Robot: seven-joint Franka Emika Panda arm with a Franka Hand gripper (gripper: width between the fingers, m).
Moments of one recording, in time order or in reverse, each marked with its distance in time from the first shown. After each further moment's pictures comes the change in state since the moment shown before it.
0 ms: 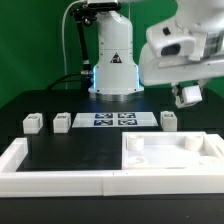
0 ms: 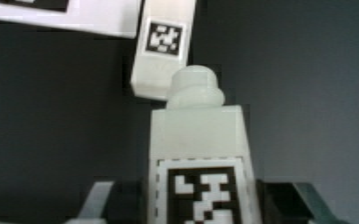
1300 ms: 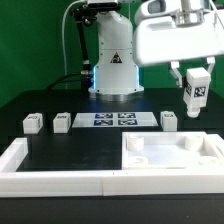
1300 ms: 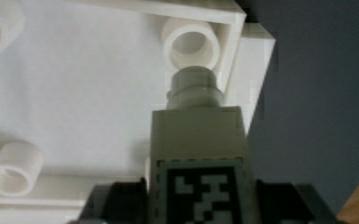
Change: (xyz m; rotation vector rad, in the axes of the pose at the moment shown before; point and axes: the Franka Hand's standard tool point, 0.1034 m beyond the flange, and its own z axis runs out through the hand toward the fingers) arm 0.048 0.005 -0.035 -0.017 0.756 -0.016
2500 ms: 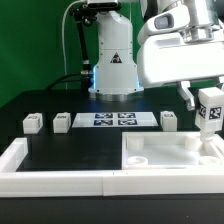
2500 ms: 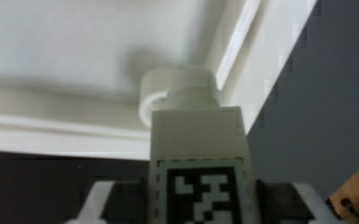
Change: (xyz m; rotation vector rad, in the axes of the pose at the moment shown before) arm 0.075 0.009 0.039 0.003 0.158 -0.096
